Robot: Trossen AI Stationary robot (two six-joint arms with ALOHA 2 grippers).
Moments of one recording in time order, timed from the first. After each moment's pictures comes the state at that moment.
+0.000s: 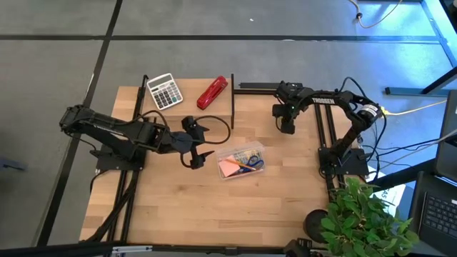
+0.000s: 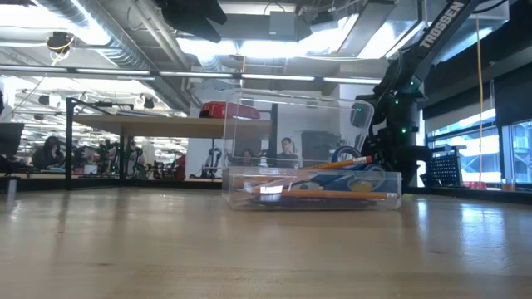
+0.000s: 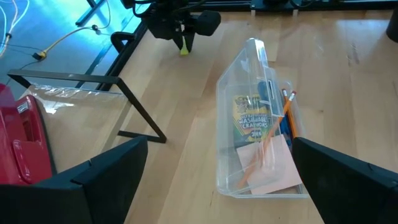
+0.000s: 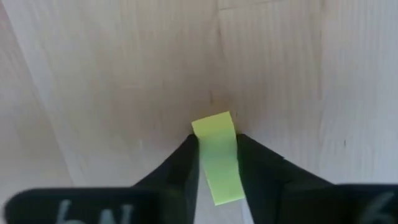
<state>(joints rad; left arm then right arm) -0.20 1.24 1.09 -0.53 -0.52 -0.20 -0.79 1.71 0.89 -0.64 -0.03 -0.63</state>
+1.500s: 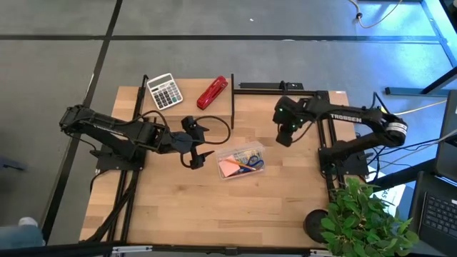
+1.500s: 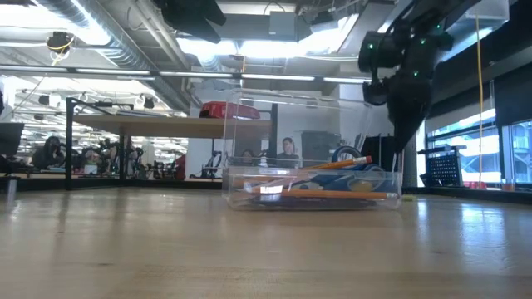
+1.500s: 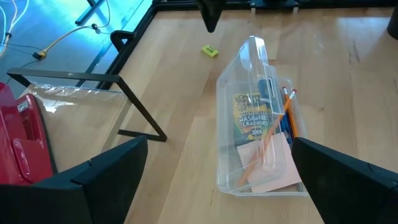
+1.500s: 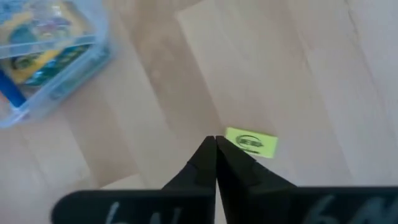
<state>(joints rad) -0.21 1.24 1.09 -0.54 -0.51 -0.20 -0.46 1.33 0.89 -0.84 -0.07 -0.03</state>
